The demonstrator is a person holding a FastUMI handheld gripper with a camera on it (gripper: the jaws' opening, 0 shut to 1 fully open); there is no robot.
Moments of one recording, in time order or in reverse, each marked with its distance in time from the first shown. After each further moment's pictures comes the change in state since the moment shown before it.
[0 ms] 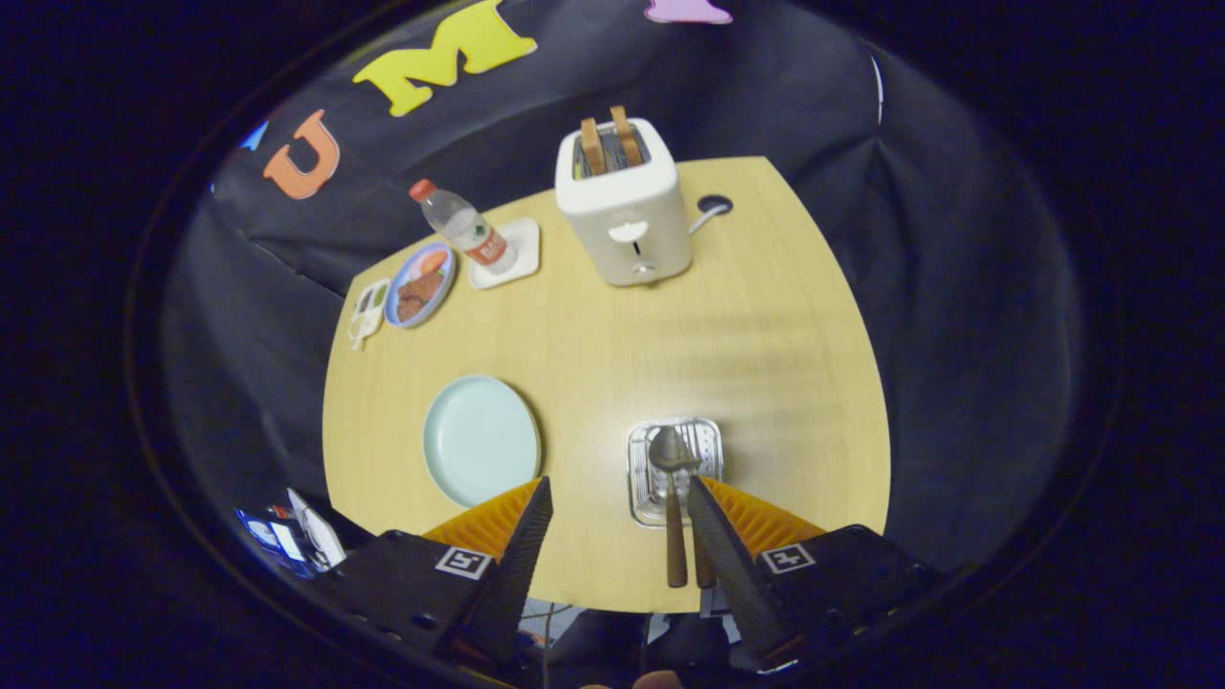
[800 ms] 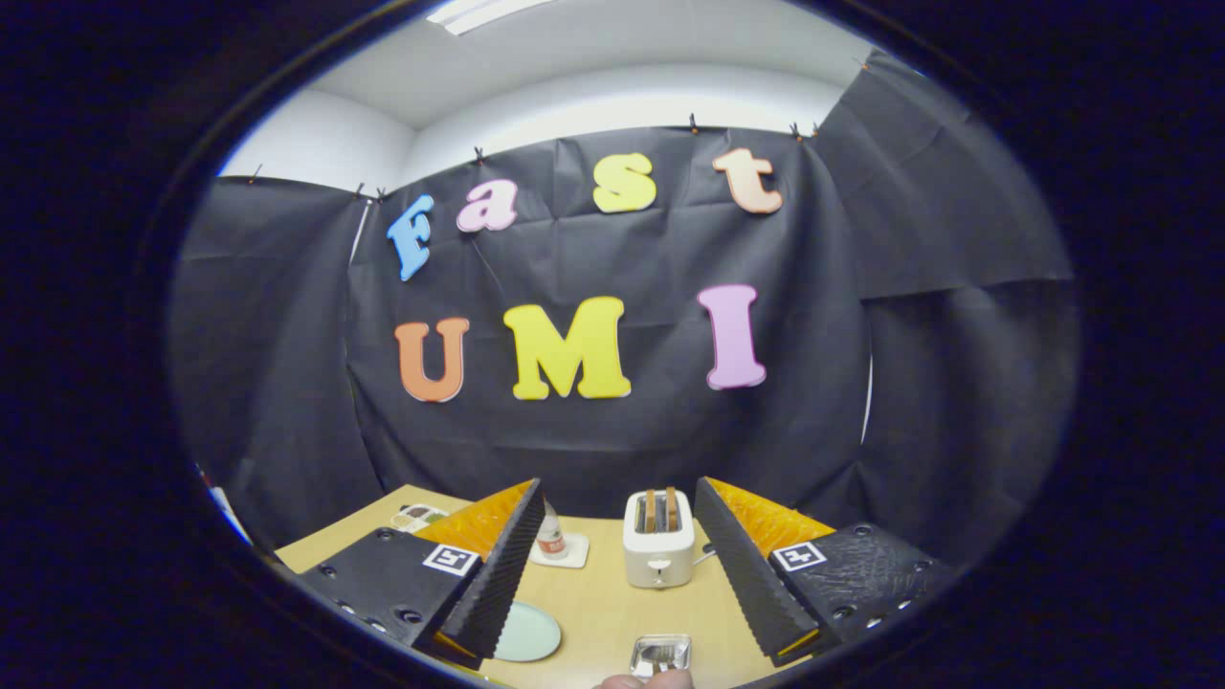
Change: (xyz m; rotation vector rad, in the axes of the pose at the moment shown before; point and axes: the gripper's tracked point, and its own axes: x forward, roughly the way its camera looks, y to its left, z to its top) arm -0.242 0.061 0.065 -0.263 -1.139 0.022
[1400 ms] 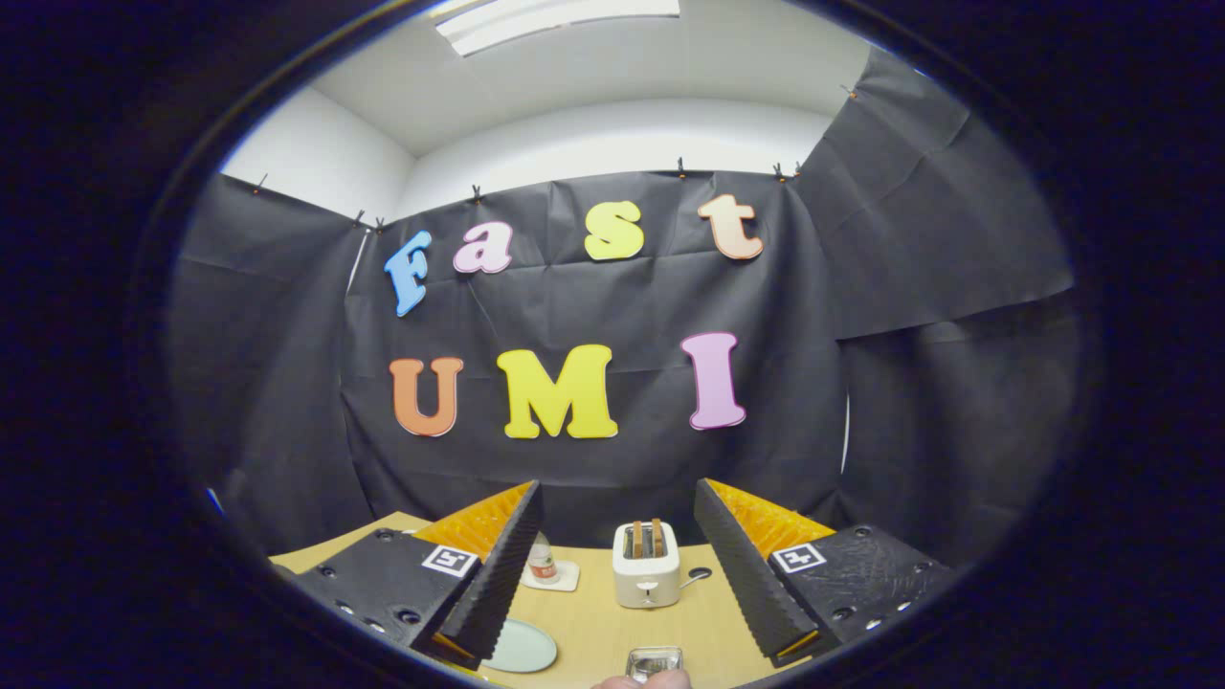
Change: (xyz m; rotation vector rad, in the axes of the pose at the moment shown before) arm -0.027 -0.007 0.018 0.026 -0.083 -0.038
